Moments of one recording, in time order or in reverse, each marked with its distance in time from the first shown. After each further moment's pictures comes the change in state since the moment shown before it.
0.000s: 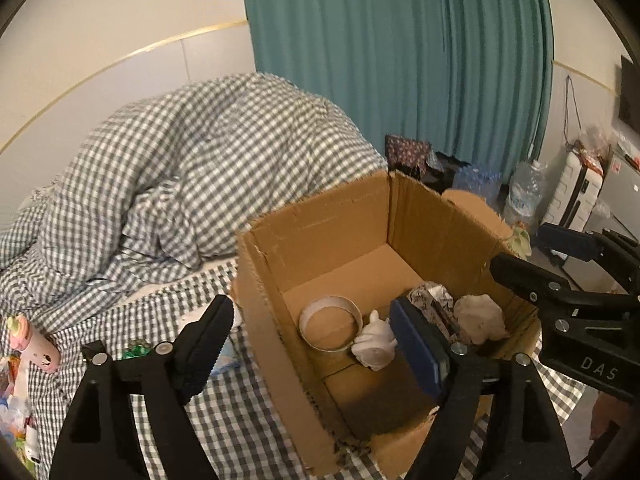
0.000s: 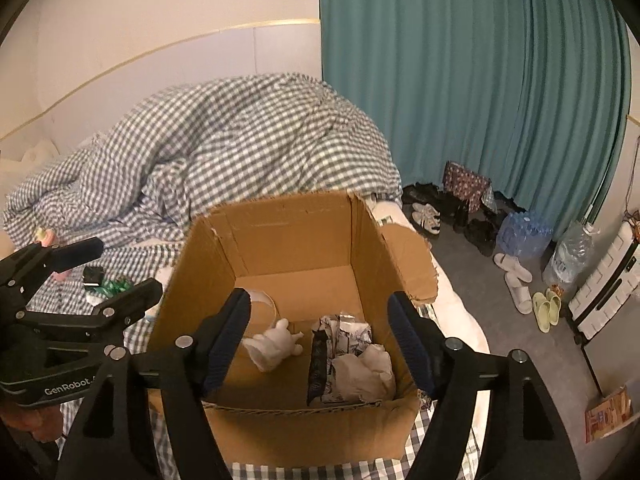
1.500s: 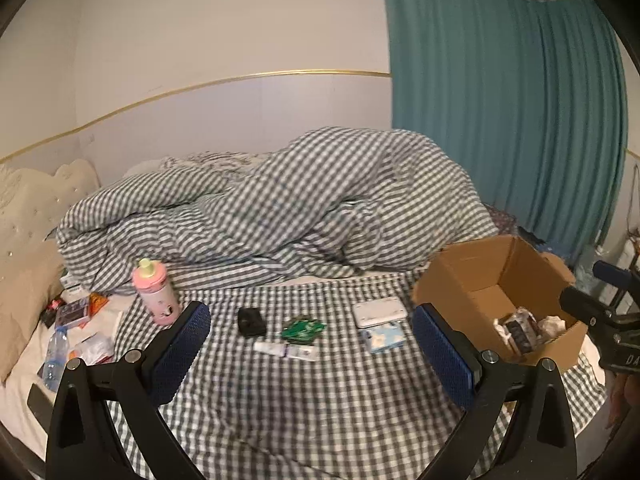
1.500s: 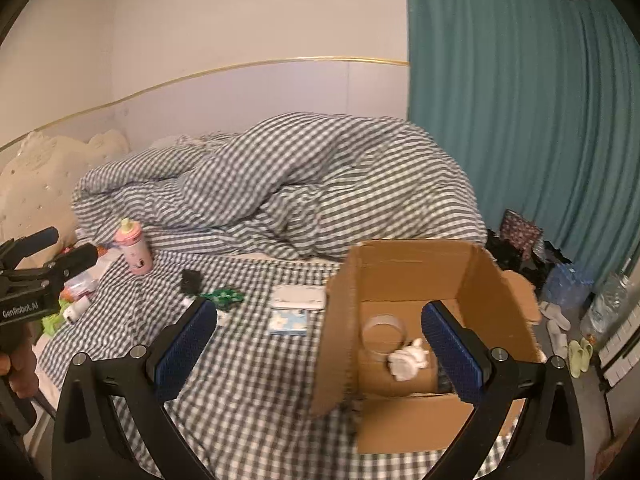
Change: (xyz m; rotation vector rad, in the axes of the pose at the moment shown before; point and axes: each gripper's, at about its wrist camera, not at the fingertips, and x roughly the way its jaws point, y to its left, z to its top) left arm -0.166 0.203 -0.086 -0.270 -0.158 0.266; right arm -0.070 0.171 -0.012 -0.146 -0.102 0.187
